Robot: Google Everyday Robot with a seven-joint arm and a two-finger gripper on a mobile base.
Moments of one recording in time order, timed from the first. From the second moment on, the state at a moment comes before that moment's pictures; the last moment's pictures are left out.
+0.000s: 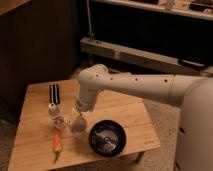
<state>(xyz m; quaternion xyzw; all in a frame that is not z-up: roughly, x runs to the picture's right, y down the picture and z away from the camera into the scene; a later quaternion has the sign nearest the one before) -0.128 0.131 0.708 -0.43 -0.01 0.38 0.82</state>
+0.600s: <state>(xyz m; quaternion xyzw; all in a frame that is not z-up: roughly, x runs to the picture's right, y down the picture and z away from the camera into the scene) -0.130 0.050 0.708 -0.38 -0.01 0.37 0.85</state>
